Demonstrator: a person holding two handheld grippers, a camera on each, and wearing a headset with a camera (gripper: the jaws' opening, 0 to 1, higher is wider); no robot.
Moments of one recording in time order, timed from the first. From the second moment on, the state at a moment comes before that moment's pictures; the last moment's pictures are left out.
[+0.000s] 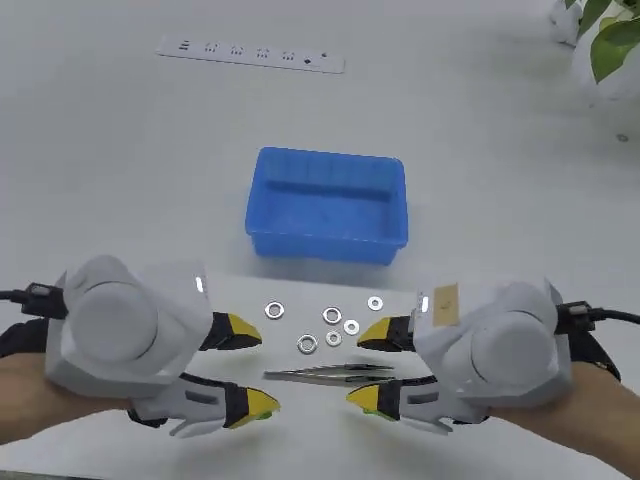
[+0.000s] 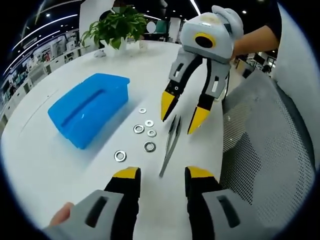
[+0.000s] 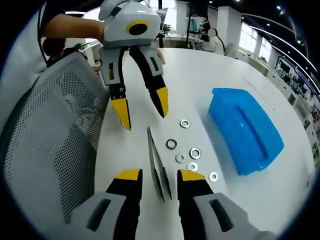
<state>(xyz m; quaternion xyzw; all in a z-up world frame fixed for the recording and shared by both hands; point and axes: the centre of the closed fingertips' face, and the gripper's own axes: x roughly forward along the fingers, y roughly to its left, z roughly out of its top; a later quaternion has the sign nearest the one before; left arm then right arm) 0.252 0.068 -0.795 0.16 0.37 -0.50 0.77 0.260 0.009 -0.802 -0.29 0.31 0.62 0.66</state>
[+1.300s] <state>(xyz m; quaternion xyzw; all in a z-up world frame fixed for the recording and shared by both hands) 0.252 0.048 -0.809 0.14 0.38 -0.52 0.76 0.257 0.019 -0.801 -0.34 0.27 0.65 0.62</state>
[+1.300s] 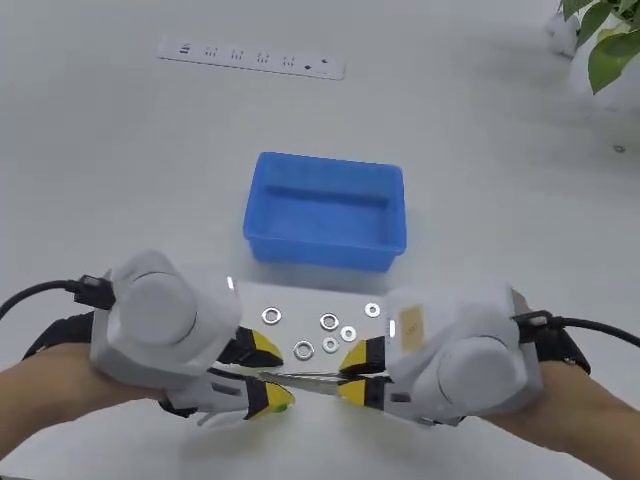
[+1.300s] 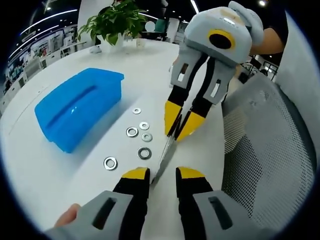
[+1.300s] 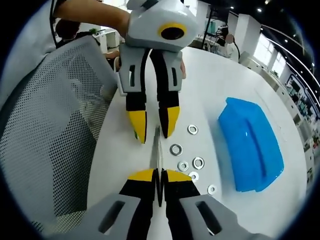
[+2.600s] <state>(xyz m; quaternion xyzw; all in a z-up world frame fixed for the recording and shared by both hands) 0.241 0.060 -0.762 0.23 0.33 -0.55 0.73 0.246 0.037 -0.786 -0.33 0.22 0.67 0.62</state>
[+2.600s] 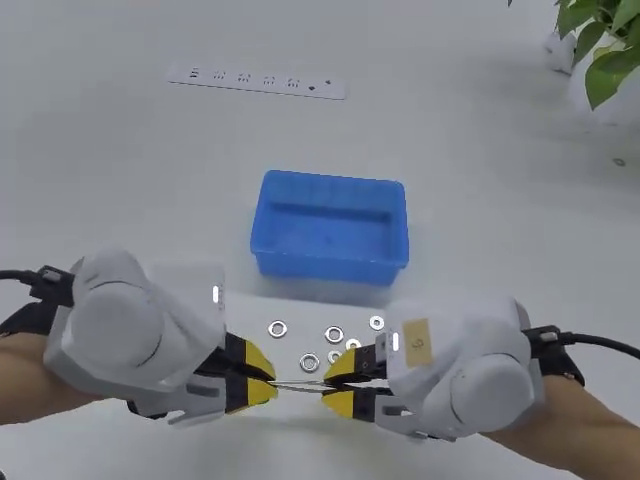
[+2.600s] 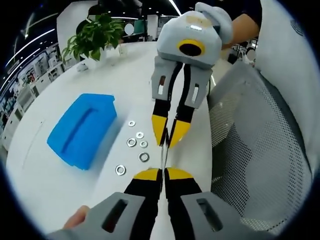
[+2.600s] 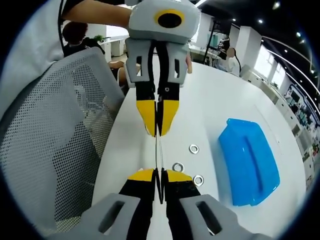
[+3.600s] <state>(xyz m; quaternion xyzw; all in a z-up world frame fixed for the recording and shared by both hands) 0.249 0.013 -0.724 0.20 0.26 -0.56 0.76 0.250 0.035 -0.783 -0.27 0.21 0.67 0.66</state>
